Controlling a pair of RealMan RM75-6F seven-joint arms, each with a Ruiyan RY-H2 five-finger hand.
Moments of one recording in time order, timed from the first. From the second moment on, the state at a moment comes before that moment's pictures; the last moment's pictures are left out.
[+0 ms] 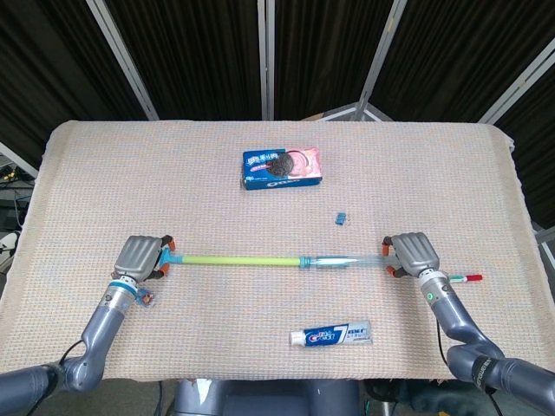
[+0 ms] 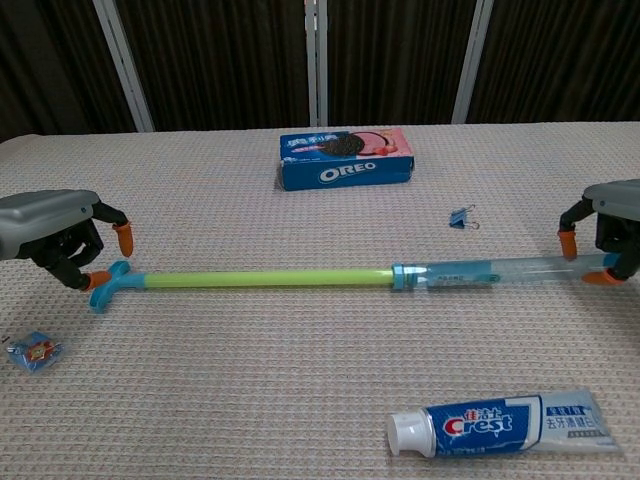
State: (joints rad) left arm -0.57 -1.51 -0.14 -1.49 0.98 0.98 0.47; right arm 0.60 -1.42 0.12 -1.29 -1.14 0.81 -0.18
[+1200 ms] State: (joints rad) left arm -0.63 -1.60 -0.14 -1.39 0.89 0.94 0.46; right arm 0.60 -1.40 0.11 -1.31 -1.15 0.83 -0.16
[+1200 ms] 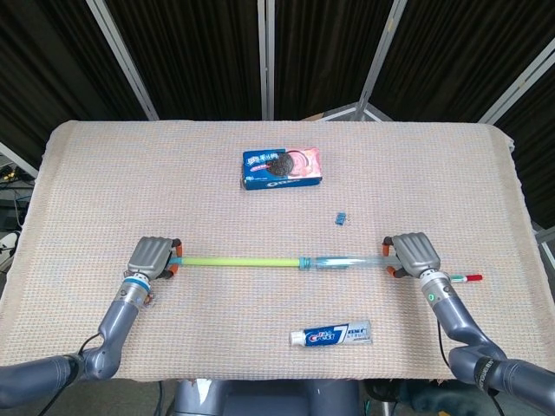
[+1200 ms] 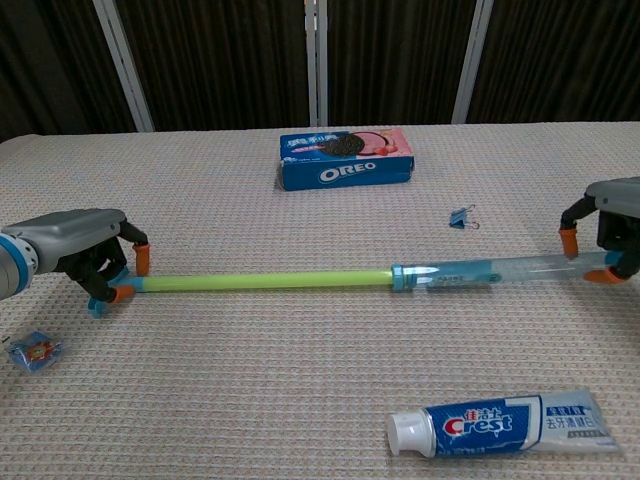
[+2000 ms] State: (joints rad) left arm -0.68 -1.54 -0.21 -1.56 0.83 0.98 0.44; right arm 0.67 -1.34 0.18 -1.52 -0.98 0.82 -0.24
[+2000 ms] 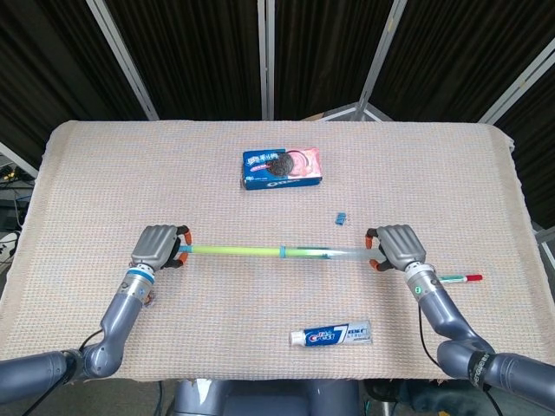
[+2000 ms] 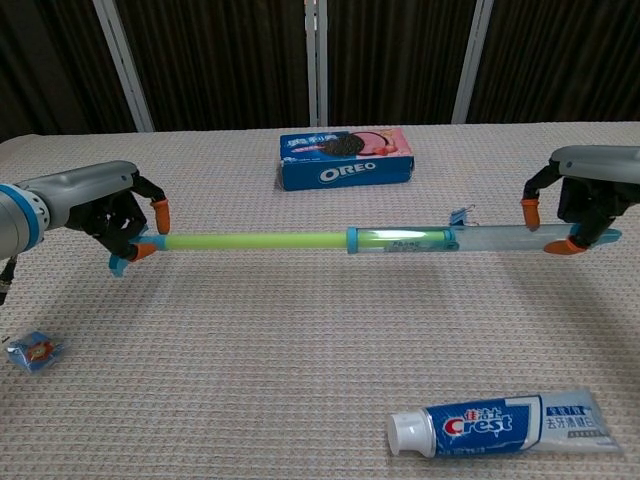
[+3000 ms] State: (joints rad) left arm -0.76 -1.63 -0.21 -1.55 0.78 0.99 0.47; right arm 0.80 -1.45 0.17 -1.58 -0.85 0.87 -0.44
